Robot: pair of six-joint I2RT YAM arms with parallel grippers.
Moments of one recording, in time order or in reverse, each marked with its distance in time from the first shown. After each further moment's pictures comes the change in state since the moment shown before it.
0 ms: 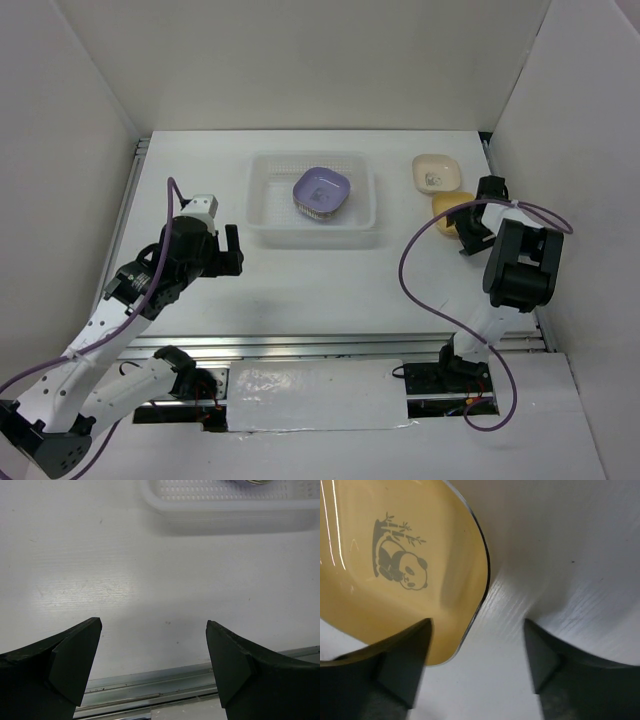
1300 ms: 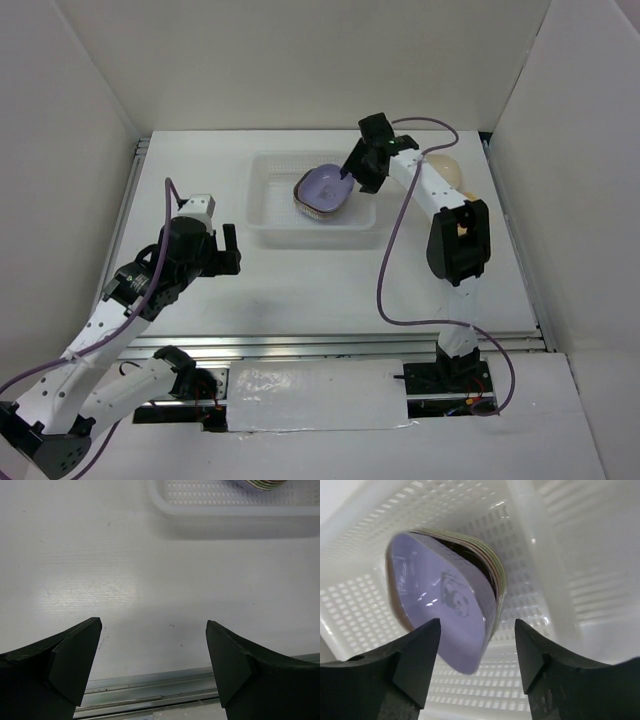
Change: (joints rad) left arm 0.000 -0.008 0.000 -0.003 -0.034 -0.004; right arm 0.631 0.300 0.777 -0.293 -0.049 -0.071
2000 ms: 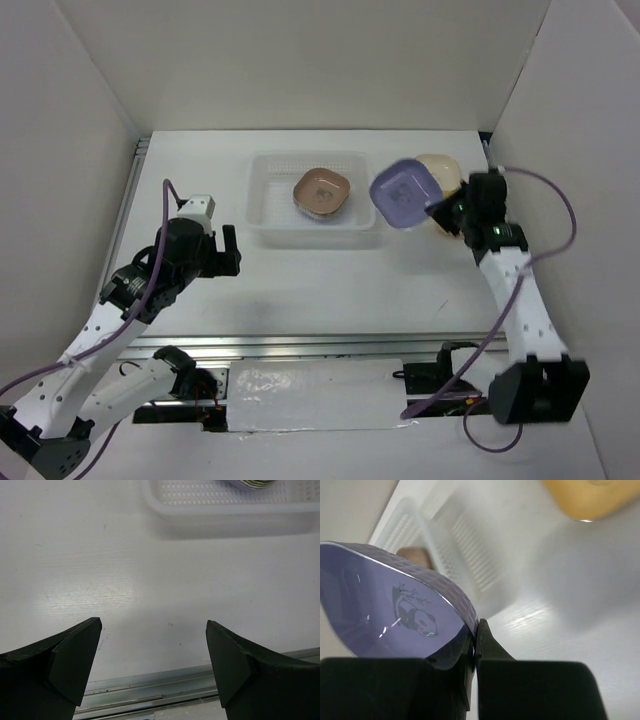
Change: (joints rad) left arm 0.000 -0.013 0.000 0.002 0.026 0.021; right arm -0.415 -1.106 -1.010 0.233 -0.088 -0.021
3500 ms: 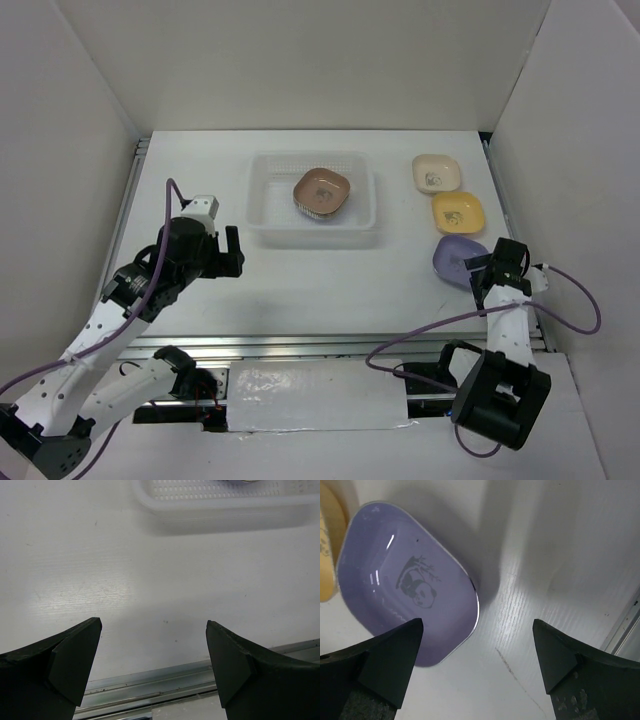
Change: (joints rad) left arm 0.000 0.004 0.000 0.001 0.033 0.003; right arm -0.362 -0.042 -0.348 -0.056 0.235 0.130
